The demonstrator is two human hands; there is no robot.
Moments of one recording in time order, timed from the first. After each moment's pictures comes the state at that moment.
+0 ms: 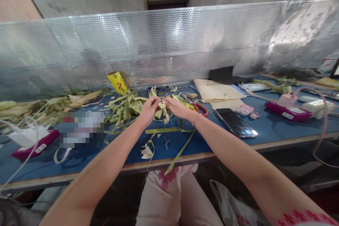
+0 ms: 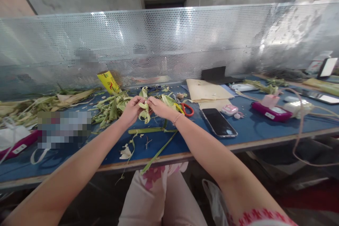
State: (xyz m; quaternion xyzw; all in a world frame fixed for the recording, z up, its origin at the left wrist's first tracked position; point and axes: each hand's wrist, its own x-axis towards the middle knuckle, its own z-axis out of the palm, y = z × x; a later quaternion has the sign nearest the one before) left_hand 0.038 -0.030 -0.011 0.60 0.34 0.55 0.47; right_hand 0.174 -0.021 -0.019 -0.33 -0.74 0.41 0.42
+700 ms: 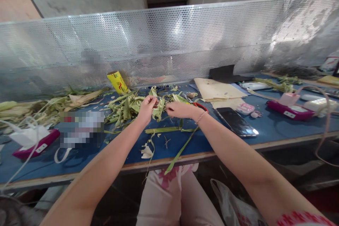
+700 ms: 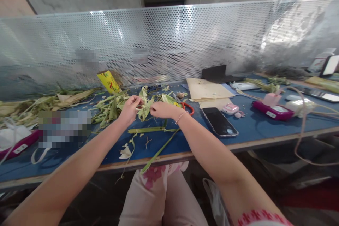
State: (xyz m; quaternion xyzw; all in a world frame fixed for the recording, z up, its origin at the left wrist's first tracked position) left_hand 0.032 -0.017 -0.017 0.57 0.39 0.59 0.42; right_hand 0.195 -0.032 -0.004 -0.37 -0.90 0.13 0.19
